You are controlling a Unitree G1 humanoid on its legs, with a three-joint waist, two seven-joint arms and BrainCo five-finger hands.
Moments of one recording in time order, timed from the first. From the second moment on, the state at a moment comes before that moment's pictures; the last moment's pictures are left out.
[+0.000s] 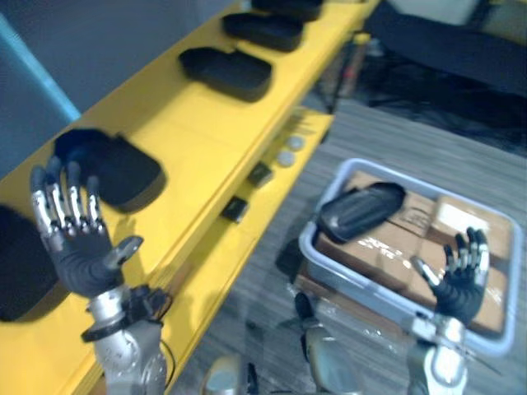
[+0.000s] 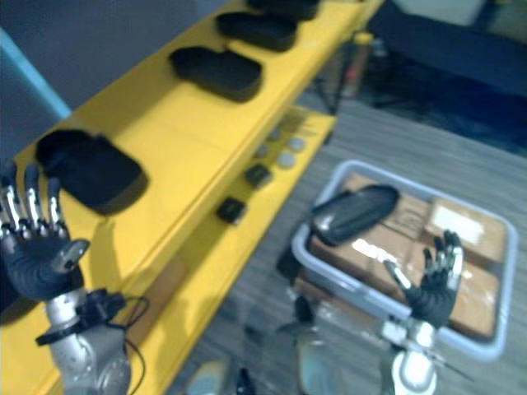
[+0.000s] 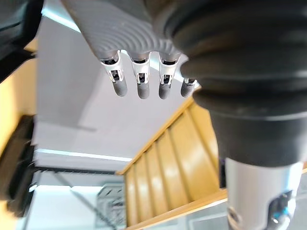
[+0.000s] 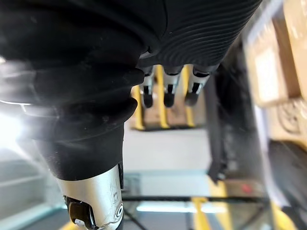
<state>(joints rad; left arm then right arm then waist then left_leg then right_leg) 0.28 0.10 0.12 -0.50 -0.30 -0.53 0.27 0.37 -0.10 -0.14 -0.19 0.26 -0.58 -0.17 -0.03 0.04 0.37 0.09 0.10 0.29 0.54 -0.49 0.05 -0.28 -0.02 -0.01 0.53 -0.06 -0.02</state>
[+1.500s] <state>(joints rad) 0.16 0.13 -0.38 0.34 -0.34 -0.15 -0.04 -0.92 -0.62 -0.03 0.89 0.40 0.03 -0.42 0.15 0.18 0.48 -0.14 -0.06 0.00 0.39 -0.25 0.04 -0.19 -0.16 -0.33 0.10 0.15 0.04</state>
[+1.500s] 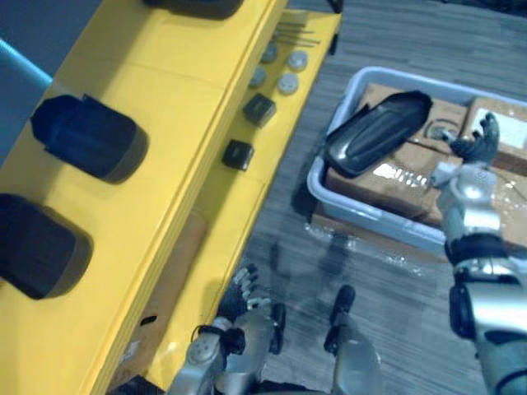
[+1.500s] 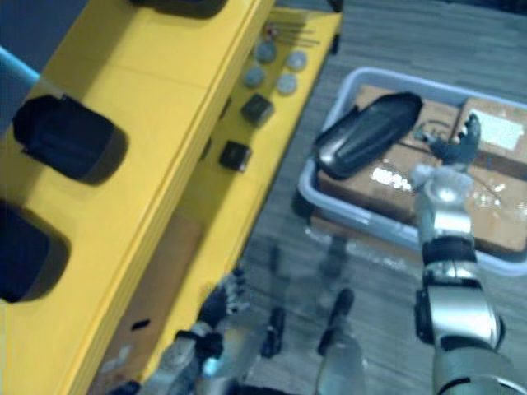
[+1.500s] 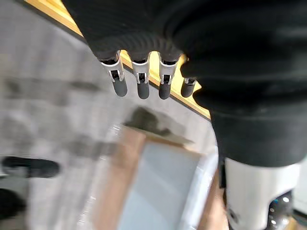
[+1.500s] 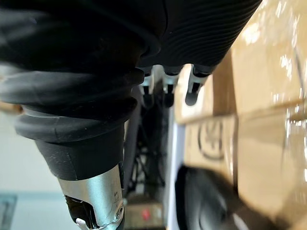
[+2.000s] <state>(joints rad) 0.18 0.11 -0.42 0.47 -0.34 -0.25 0.00 -1.05 -0.65 0.13 0.87 0.26 0.02 -0.29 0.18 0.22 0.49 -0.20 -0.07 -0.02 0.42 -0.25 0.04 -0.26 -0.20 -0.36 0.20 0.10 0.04</state>
